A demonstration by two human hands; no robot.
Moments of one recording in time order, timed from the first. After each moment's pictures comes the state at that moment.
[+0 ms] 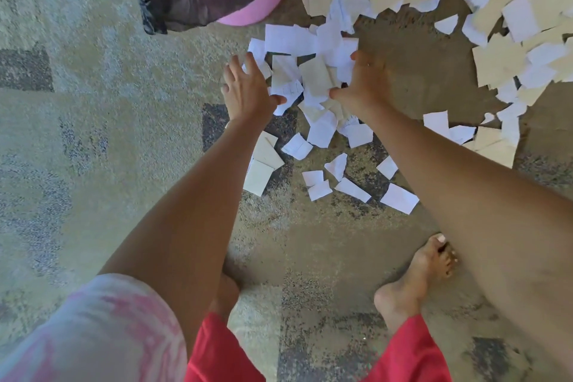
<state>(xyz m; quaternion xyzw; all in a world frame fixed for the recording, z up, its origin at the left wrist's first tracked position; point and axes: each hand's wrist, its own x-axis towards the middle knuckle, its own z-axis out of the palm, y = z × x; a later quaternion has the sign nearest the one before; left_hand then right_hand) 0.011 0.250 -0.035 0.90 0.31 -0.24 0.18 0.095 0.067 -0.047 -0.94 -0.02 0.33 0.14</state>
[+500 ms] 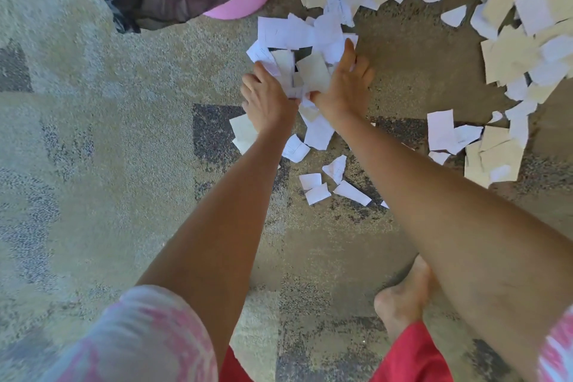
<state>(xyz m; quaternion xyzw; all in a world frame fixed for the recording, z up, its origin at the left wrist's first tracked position) 0.019 0.199 -0.062 0.86 0.41 -0.19 0.23 0.071 0.099 -0.054 -0.95 0.03 0.28 0.13</state>
